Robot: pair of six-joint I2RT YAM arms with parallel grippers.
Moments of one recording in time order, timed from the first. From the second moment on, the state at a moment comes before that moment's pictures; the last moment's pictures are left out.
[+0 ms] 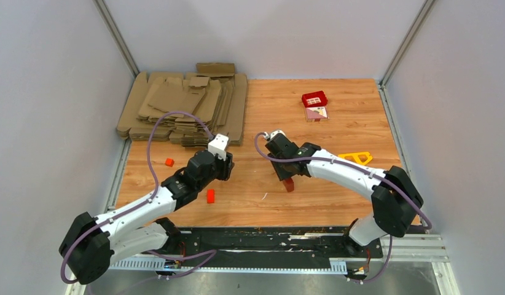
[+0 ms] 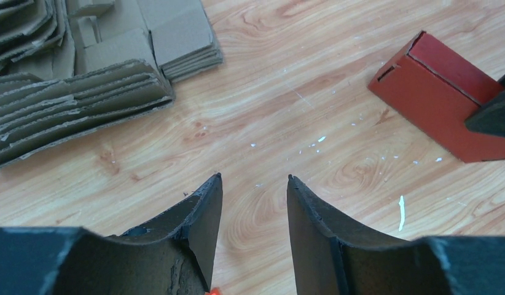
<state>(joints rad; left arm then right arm) -0.74 0.99 0.50 0.03 -0.22 -0.19 0.84 1.51 1.05 -0.63 0.20 0.29</state>
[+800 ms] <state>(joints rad) -0.74 0.98 0.44 0.15 -0.15 -0.21 0.49 1.93 1.46 -0.77 1.06 0.19</state>
